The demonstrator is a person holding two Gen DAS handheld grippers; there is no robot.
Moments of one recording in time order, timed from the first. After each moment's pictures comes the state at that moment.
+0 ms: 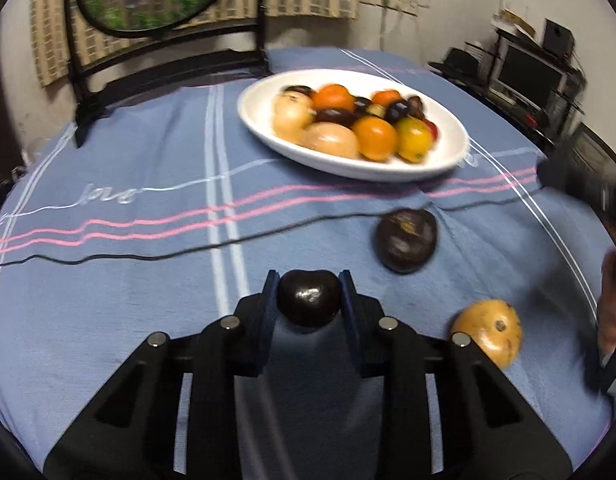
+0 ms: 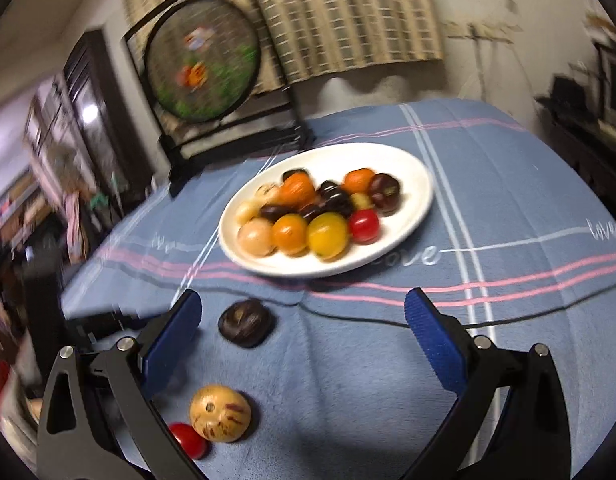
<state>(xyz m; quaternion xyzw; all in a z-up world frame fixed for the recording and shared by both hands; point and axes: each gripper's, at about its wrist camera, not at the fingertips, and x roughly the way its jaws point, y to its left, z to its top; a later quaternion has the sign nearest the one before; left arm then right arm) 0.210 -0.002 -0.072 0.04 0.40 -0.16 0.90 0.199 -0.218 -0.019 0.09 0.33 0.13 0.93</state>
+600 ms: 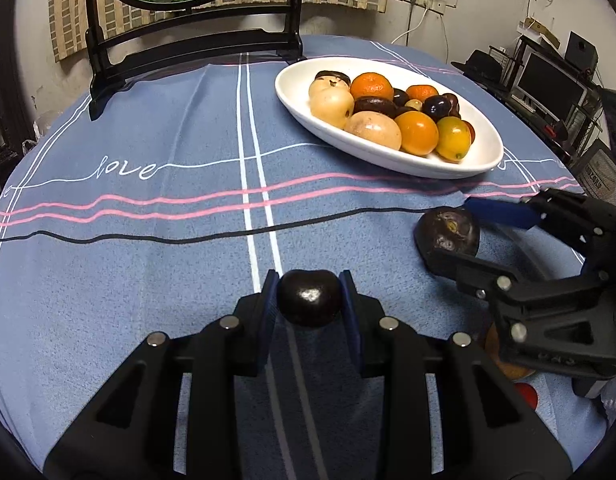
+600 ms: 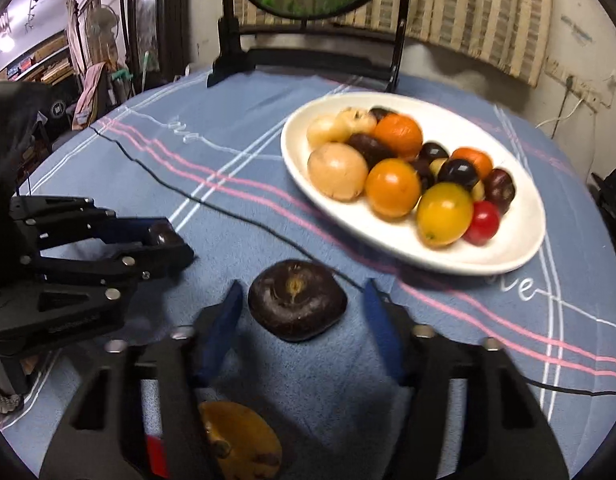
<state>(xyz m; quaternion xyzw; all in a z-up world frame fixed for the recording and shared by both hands) 0.223 0.011 -0.083 0.03 0.43 -0.14 0.89 0.240 -0.129 -0.065 -0.09 0.40 0.20 0.89</state>
